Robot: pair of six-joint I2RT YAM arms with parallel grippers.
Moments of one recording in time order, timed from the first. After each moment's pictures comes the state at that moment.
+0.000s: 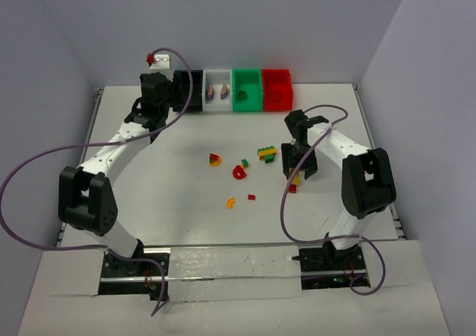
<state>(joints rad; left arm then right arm) -0.33 1.61 1.31 0.03 -0.37 -0.08 0.29 1.70 1.20 -0.98 0.05 0.32</state>
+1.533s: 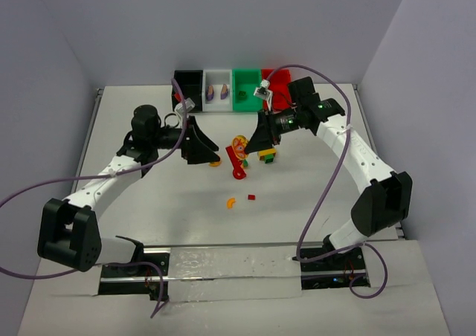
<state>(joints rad) -0.35 1.34 0.90 0.26 1.18 -0.49 0.36 1.55 1.48 -0.83 -1.13 -0.02</state>
